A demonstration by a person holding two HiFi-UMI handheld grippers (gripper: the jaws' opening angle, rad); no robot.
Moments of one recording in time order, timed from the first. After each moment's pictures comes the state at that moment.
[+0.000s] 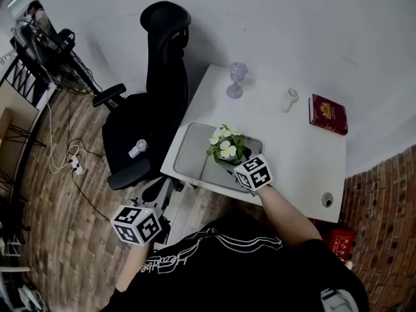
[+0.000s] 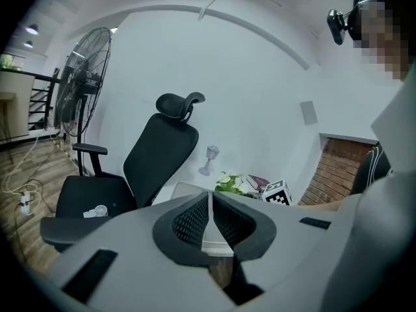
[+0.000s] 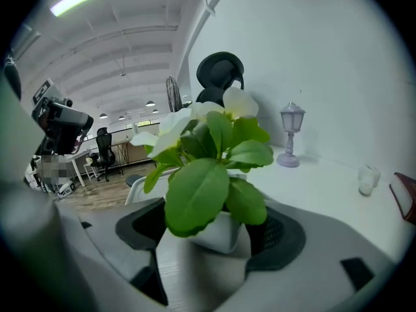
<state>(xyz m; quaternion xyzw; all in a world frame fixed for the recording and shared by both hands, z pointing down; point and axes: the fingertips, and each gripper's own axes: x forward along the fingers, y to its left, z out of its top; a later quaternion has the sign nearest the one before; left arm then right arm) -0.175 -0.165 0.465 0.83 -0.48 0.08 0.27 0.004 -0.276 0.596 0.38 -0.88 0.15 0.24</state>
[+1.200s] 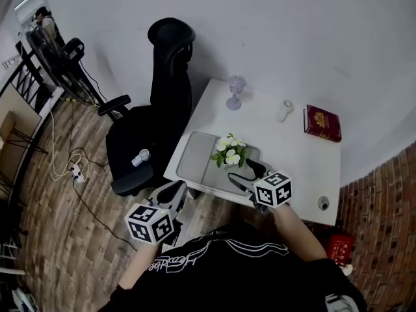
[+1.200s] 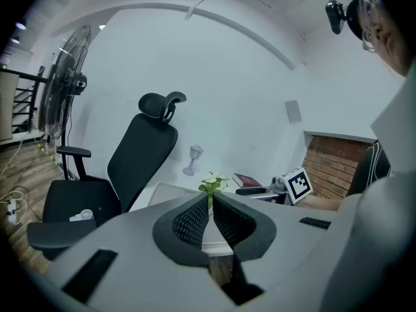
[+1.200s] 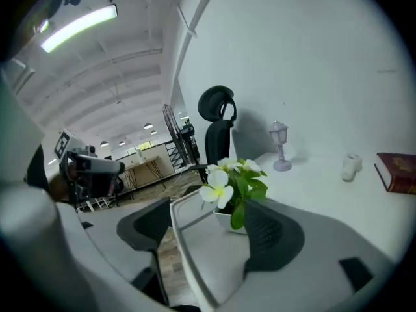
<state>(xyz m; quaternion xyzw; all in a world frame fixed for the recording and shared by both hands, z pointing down) -0.139 -0.151 0.451 0.86 -0.43 0.08 0.26 0.029 -0.211 0.516 0.38 -0.89 0.22 0.15</state>
